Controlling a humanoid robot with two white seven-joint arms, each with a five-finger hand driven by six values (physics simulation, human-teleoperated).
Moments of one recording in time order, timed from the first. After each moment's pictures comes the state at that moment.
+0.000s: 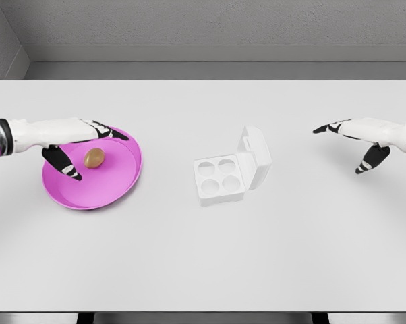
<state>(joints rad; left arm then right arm) -0.75 0.96 -0.83 -1.49 -0.03 -0.38 -0.61 -0.63 -0.96 0.70 -1.47 0.20 -0.15 0.61</state>
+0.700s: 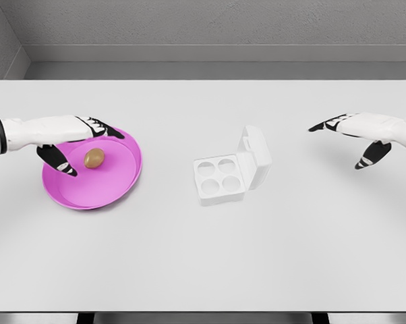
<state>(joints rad) -0.71 0.91 -0.76 -1.38 -0.11 -0.51 -0.61 -0.66 -0.96 0.70 -1.42 0.20 -0.32 0.61</state>
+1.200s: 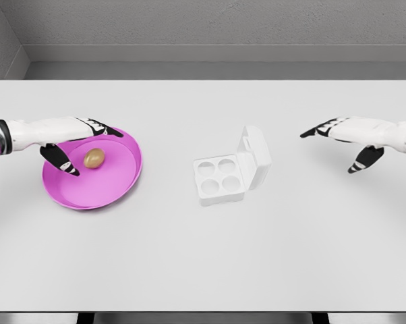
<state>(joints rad) -0.71 0.86 -0.76 -1.29 -0.11 -0.51 -0.61 -0.66 -0.95 0.71 -1.42 0.20 -0.41 0.61</state>
